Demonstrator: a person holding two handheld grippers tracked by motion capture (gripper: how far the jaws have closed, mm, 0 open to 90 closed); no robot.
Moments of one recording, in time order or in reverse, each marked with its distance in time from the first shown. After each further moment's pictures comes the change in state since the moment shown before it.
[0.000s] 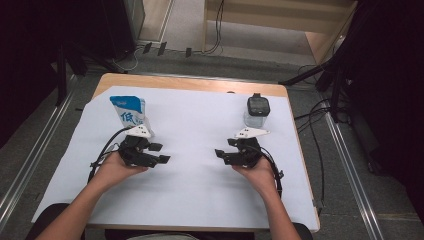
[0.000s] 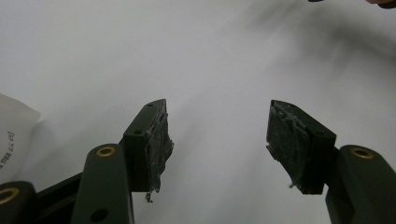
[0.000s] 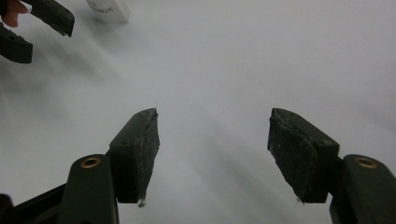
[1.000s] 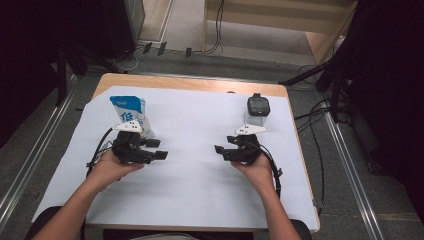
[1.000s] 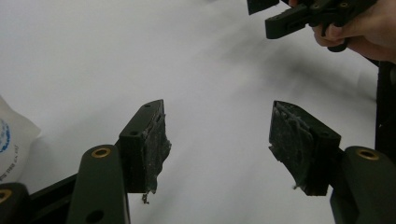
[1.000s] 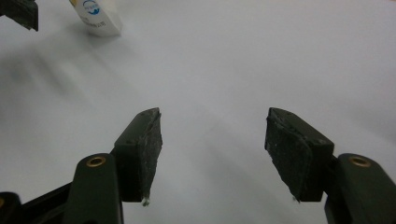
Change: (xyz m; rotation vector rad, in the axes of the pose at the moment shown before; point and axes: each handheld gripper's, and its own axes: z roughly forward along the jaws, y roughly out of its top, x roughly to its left) left arm -0.002 0.006 -0.021 -0.111 -0.074 -0.063; right arm -0.004 0.007 0.003 -0.023 -0.013 0.037
